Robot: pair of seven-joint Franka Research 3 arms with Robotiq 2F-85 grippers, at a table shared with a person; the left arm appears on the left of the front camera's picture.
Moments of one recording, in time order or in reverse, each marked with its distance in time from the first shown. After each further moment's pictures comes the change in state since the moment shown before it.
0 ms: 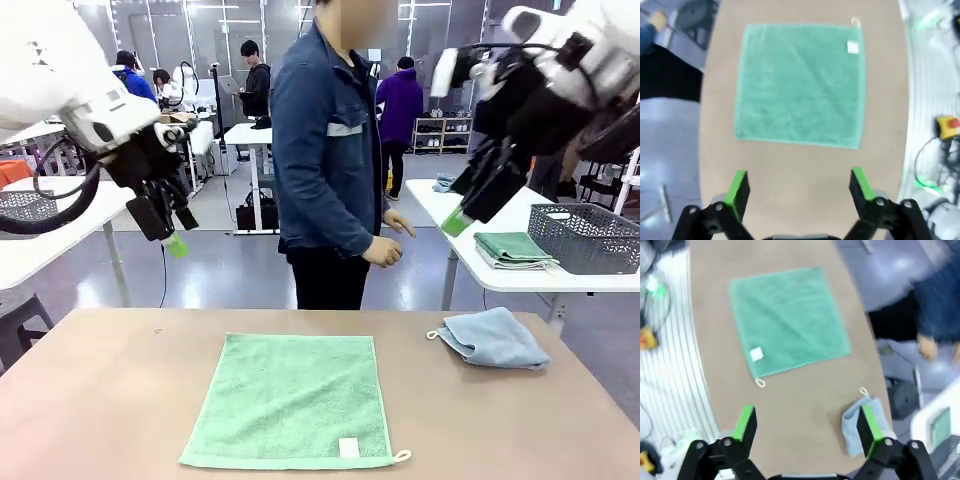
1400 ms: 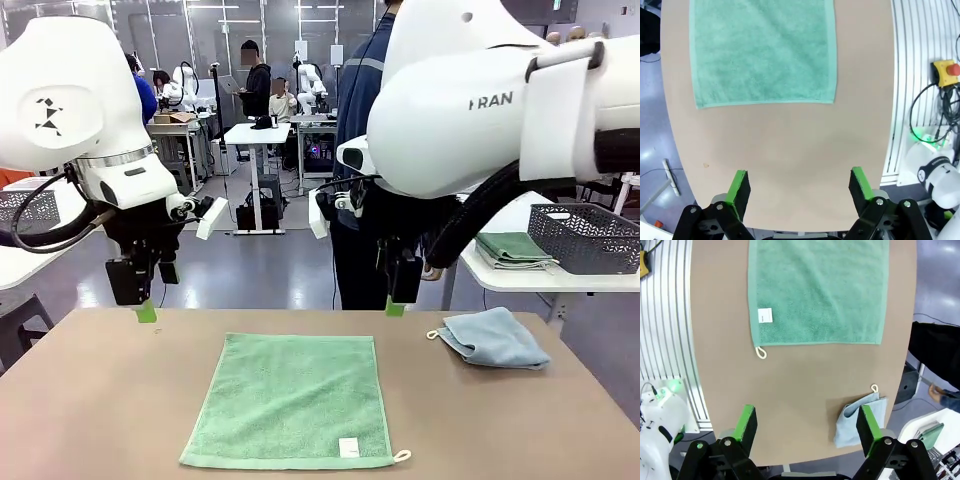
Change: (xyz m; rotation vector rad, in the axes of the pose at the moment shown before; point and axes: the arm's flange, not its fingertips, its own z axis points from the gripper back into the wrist) left arm -0.003 -0.071 -0.038 -0.035 0.273 -0.106; right arm 0.055 0.002 -0.136 0.105 0.377 0.216
